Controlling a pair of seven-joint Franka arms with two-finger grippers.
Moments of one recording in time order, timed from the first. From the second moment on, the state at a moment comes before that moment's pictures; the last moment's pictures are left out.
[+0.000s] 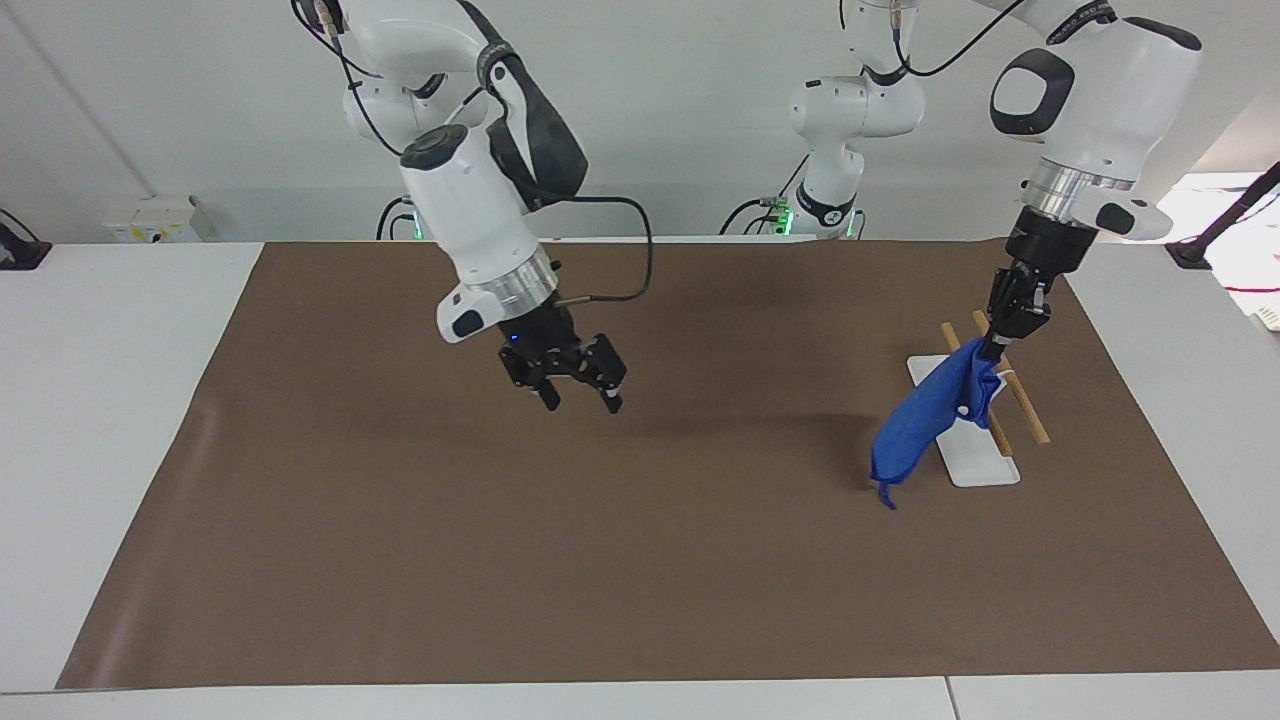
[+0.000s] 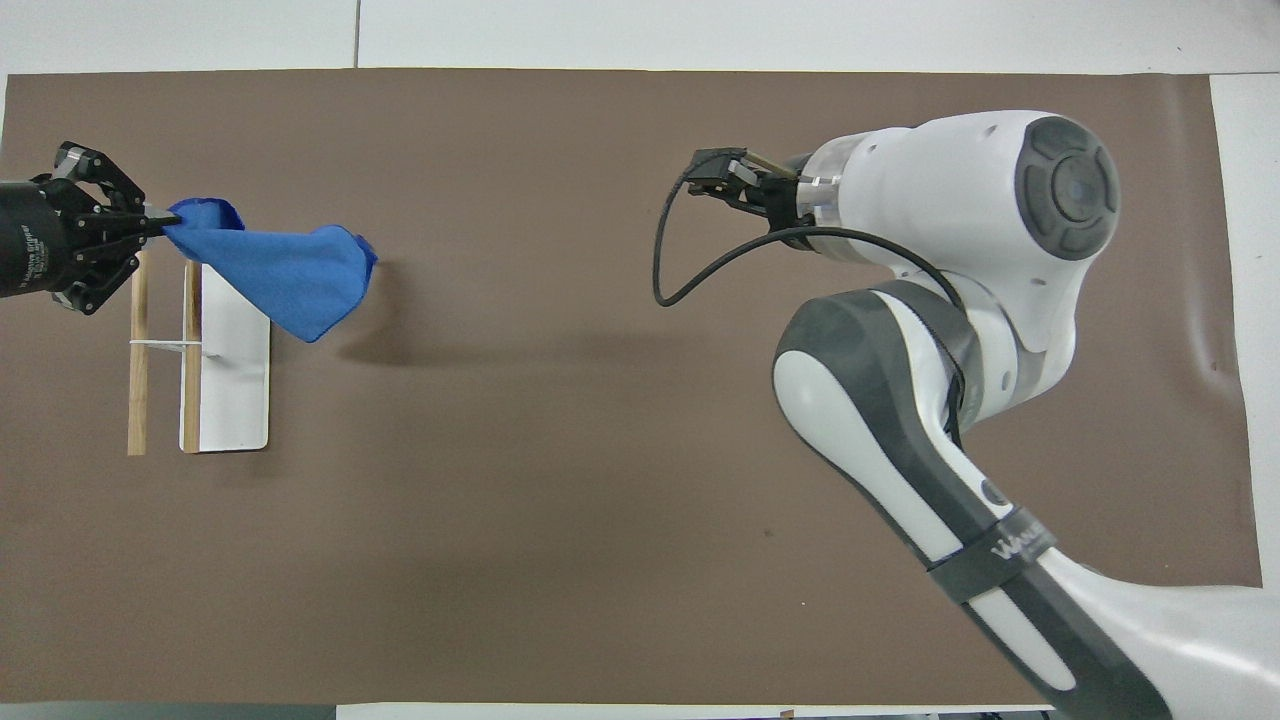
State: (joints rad) left arm -0.04 -0.11 0.02 -1.95 -0.23 2.23 -1.01; right arm 0.10 0.23 0.24 -1.73 0.19 2.30 0.56
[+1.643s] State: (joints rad) left arm 0.29 -0.09 0.03 -2.10 -0.22 2.27 -0.43; right arm -0.02 -0.04 0.04 -1.63 -0.08 1.57 0.13
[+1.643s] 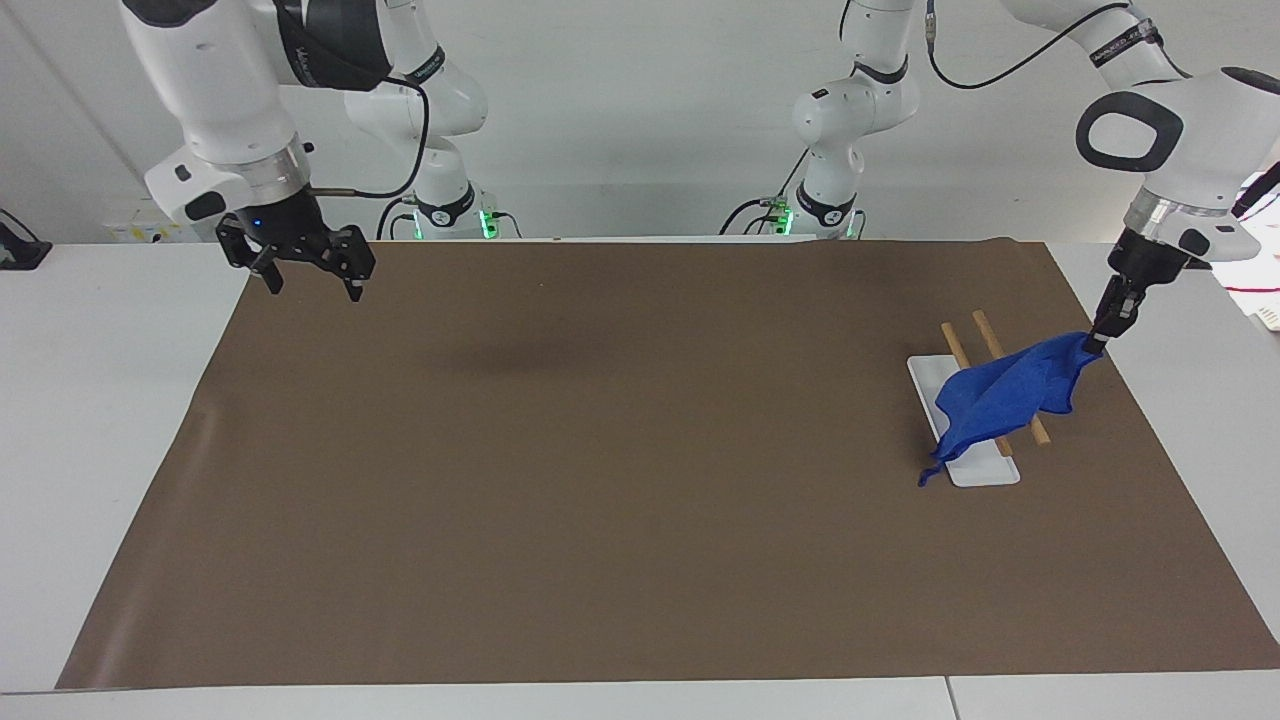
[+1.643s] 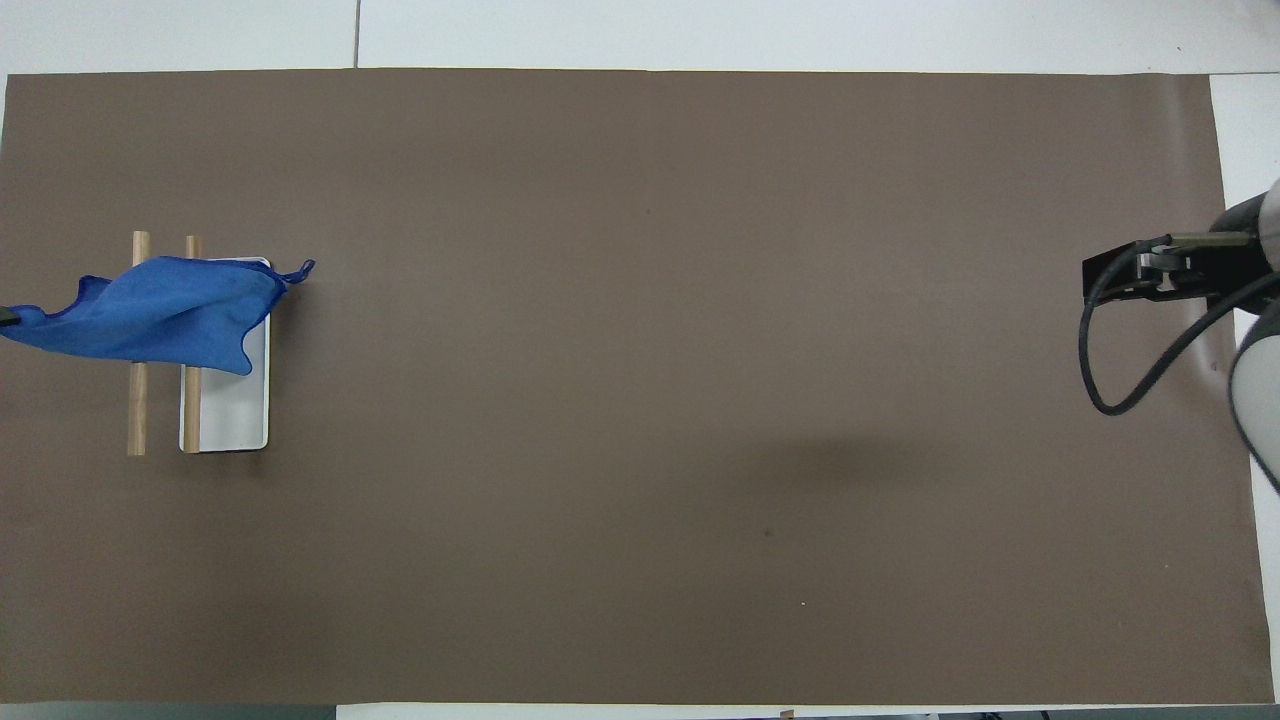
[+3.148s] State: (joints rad) left arm 0.30 -0.02 0.01 -1.90 -0.20 2.14 -0.40; right arm 0.00 -0.04 -0.03 -1.59 -0.01 1.45 0.11
